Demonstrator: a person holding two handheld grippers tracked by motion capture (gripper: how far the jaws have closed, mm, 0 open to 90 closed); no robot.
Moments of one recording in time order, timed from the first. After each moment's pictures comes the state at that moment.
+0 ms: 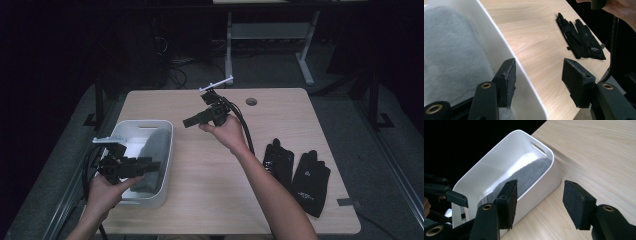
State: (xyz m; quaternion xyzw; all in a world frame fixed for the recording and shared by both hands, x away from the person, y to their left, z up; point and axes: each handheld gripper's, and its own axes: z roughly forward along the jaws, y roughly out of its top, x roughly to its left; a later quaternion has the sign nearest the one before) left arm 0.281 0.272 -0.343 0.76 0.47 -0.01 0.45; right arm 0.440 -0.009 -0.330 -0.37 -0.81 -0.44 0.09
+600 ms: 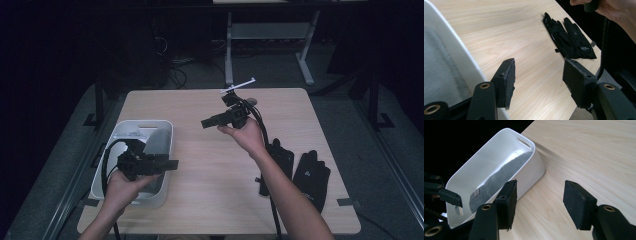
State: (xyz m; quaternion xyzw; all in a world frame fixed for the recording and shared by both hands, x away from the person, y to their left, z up) left arm 0.289 0.228 -0.339 0.78 0.44 -0.02 0.45; right arm 0.430 -0.061 -0.331 -0.39 -0.80 -0.44 0.07
